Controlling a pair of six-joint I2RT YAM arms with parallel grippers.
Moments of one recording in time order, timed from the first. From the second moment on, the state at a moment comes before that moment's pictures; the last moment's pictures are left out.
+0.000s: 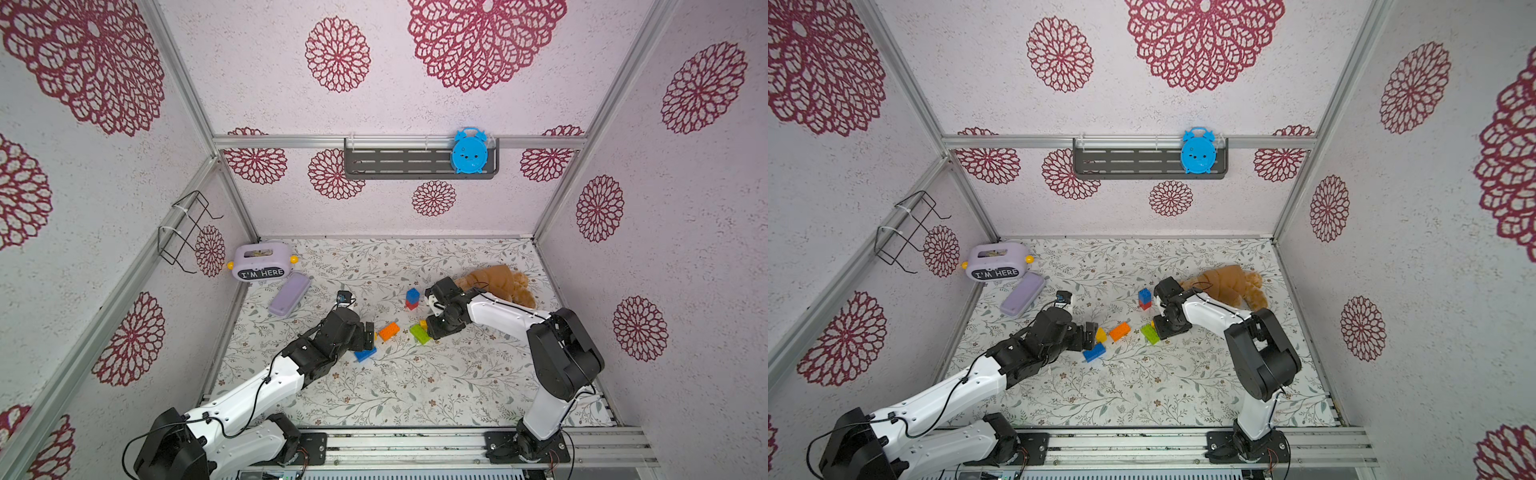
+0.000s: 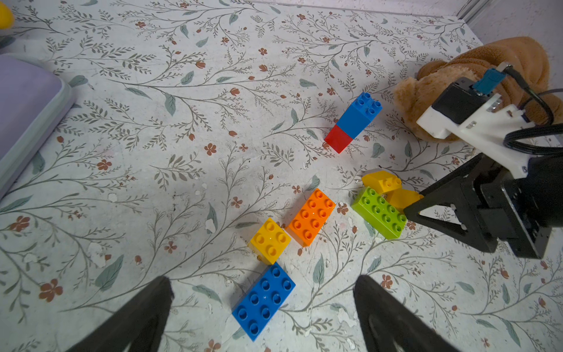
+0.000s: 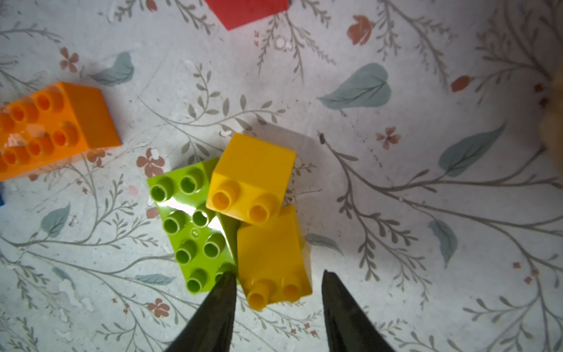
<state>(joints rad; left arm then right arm) -0.70 1.09 0.70 -0.34 -0.30 -0.47 0.57 1.76 1.14 -0.65 -0.06 0.16</state>
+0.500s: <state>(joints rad) -0.70 1.10 0.70 -0.35 -0.30 -0.45 0.57 1.84 1.19 -0.68 -0.03 0.04</state>
